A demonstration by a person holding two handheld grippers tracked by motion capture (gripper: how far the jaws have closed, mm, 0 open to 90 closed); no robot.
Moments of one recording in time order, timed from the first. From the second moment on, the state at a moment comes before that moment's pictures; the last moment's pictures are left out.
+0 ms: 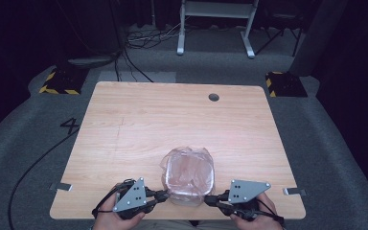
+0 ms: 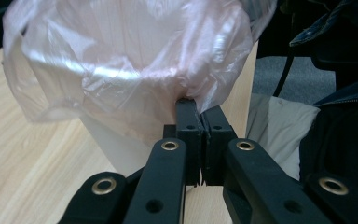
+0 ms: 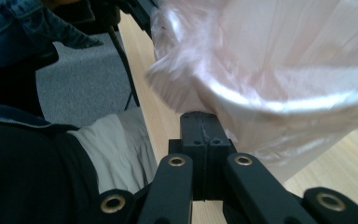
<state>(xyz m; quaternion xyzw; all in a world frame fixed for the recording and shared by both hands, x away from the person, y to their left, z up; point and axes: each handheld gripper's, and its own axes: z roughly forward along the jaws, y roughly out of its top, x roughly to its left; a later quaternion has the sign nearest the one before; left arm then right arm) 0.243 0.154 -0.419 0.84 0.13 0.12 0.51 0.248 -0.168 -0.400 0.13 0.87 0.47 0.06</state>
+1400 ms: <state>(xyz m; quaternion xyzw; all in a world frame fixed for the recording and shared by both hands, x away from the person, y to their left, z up) 0.225 0.150 -0.419 0.84 0.20 0.17 0.48 0.320 -0.145 -0.348 0.15 0.85 0.50 0.13</state>
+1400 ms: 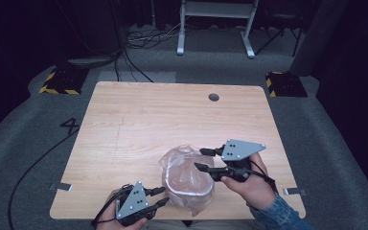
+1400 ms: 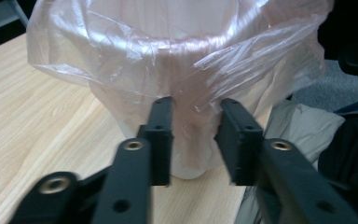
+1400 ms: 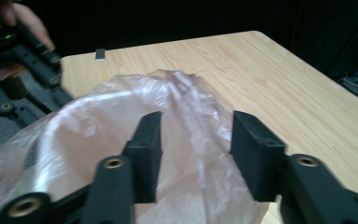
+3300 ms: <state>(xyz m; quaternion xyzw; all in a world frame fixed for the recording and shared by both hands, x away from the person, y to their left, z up) 0.234 0.127 -0.421 0.83 0.25 0.17 0.46 0.354 -0.184 -0.412 0.27 0.85 0.44 0.08</state>
